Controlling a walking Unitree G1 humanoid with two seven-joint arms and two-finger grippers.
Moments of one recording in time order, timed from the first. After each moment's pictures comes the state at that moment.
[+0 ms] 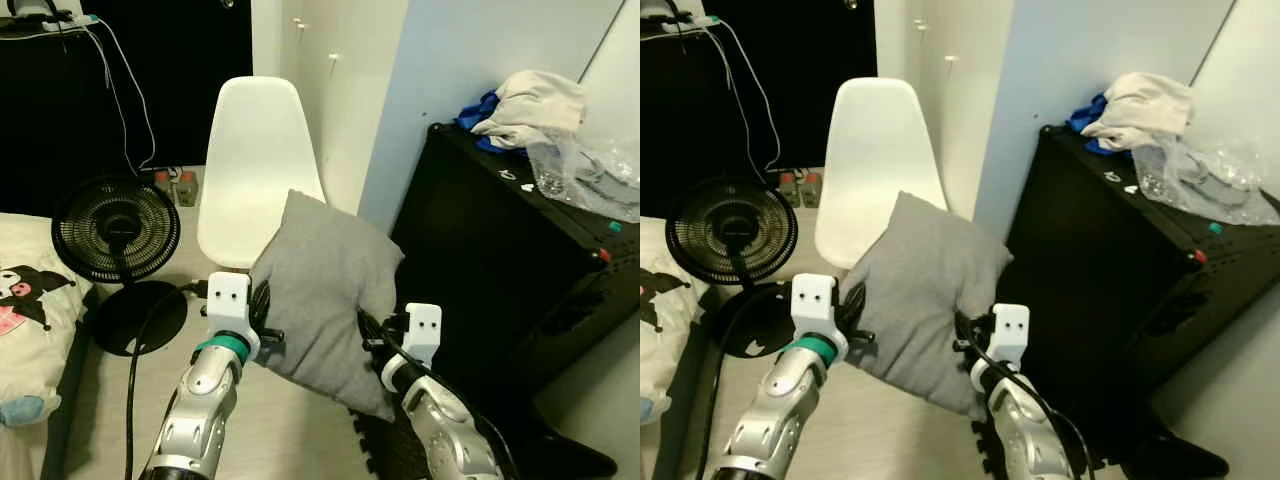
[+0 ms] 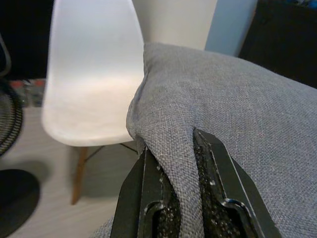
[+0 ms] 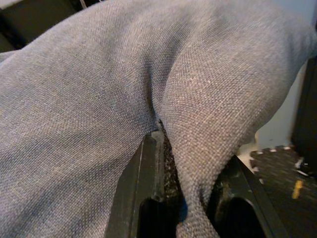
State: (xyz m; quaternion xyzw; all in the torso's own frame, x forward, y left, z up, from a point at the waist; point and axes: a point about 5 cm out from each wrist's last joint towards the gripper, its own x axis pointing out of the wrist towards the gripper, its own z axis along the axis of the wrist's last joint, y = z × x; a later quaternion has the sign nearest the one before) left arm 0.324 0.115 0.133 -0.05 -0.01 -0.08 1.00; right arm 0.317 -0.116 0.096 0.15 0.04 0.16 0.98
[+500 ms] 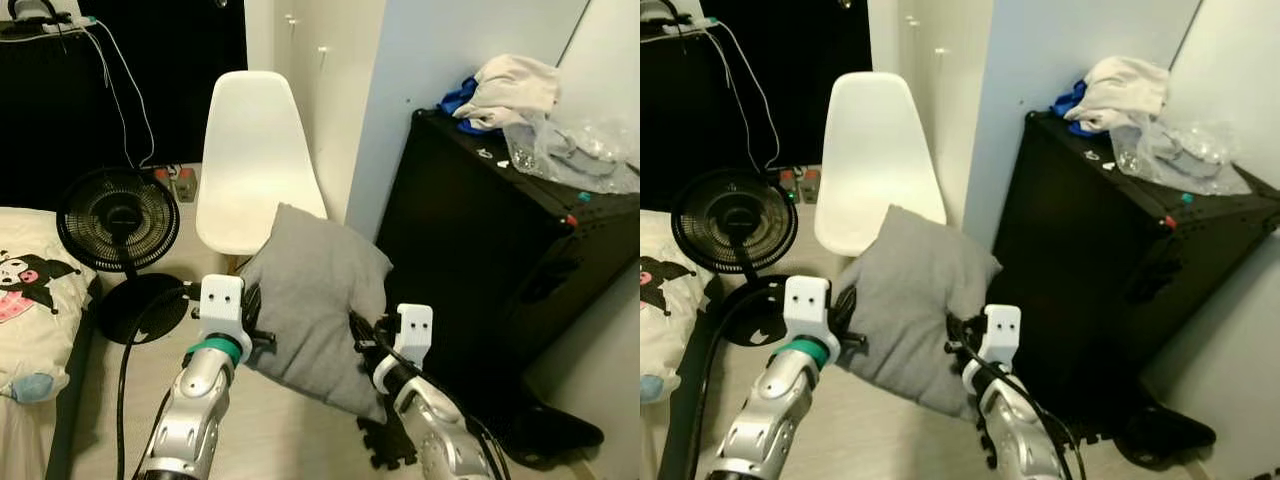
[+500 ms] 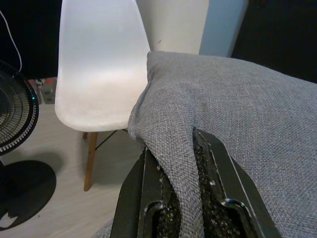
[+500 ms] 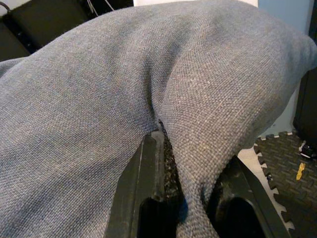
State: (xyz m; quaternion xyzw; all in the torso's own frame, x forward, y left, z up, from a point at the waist) left arm 0.323 0.117 0.129 -0.03 -0.01 -0.08 1.00; right arm 0.316 -0.111 0.094 0.15 0.05 0.16 0.97
